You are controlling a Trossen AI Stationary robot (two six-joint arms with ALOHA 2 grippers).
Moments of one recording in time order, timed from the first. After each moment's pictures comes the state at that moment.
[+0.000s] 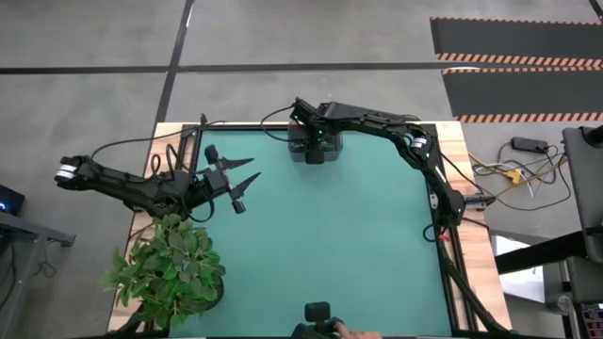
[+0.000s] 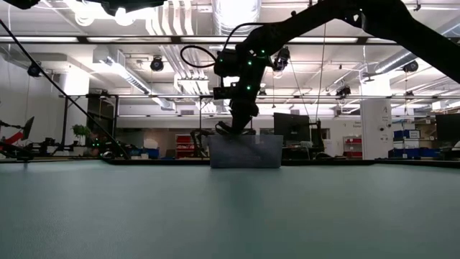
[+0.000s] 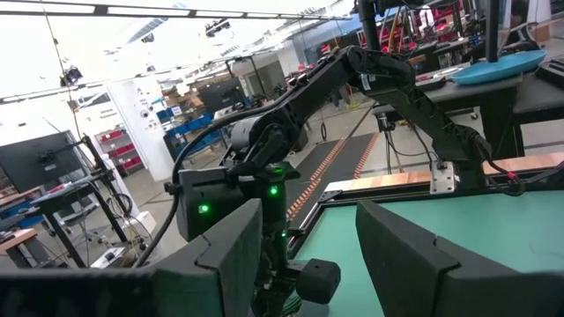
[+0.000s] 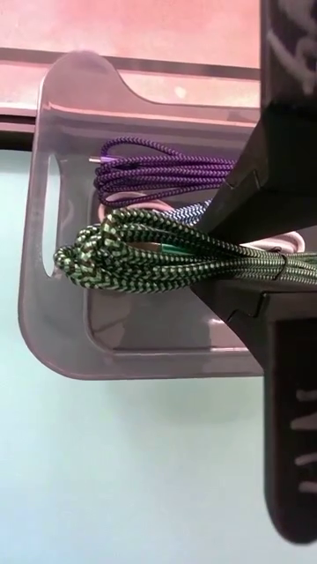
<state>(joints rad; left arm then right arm) -0.20 0.80 0.55 0.40 -0.67 0.40 -0.49 2.27 2.04 -0.93 0.02 -0.58</state>
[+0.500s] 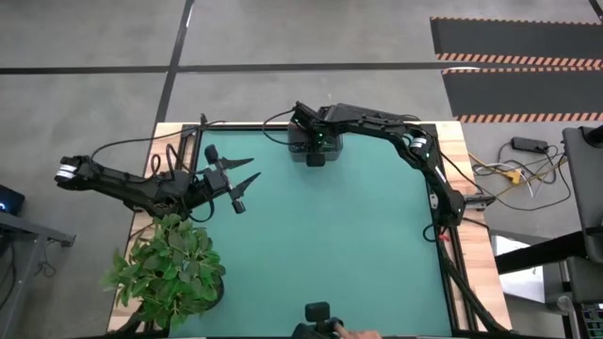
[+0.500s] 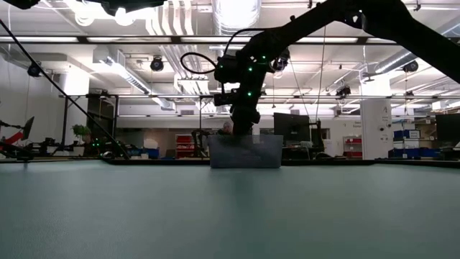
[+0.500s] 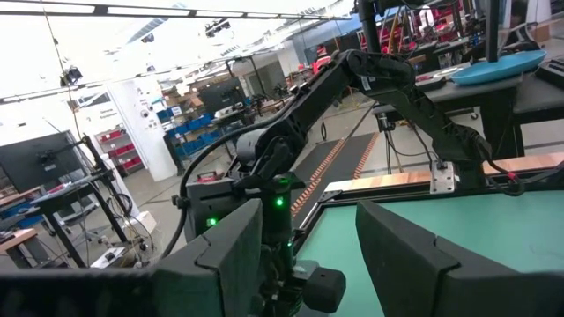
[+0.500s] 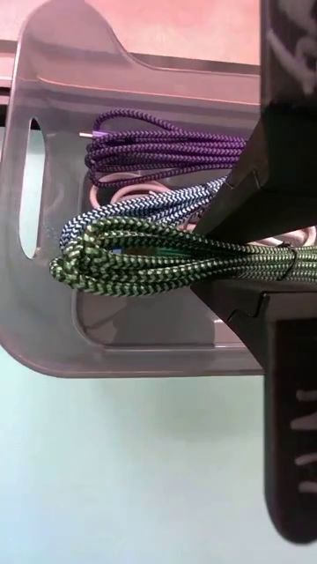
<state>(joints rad) -0.20 0.80 0.55 0.40 -0.67 0.40 -0.49 2.27 1.97 -0.88 0.02 -0.58</state>
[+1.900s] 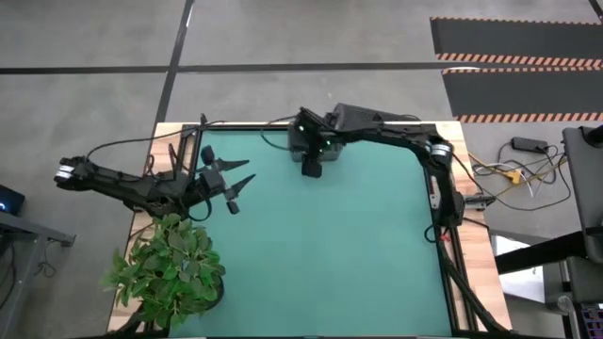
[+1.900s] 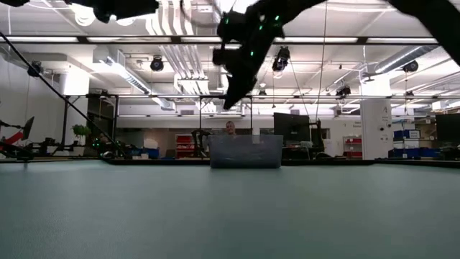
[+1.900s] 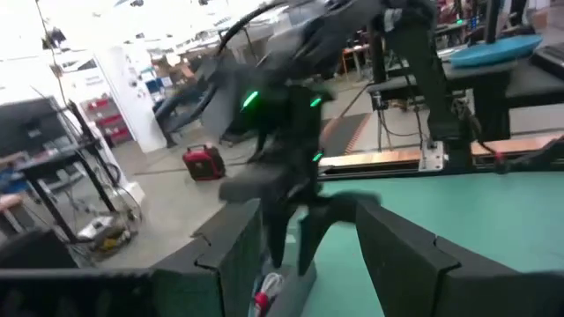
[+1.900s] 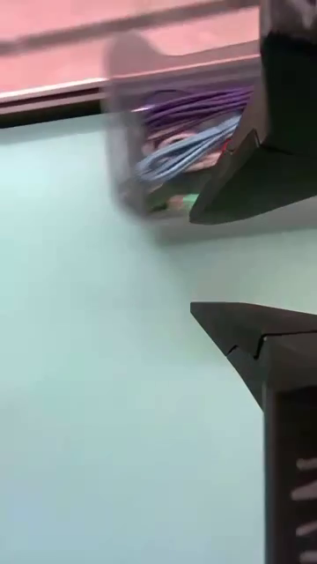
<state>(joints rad) -0.21 0.73 0.55 0.23 -0.69 0.29 -0.37 2.07 1.88 -0.86 -0.06 -0.31</state>
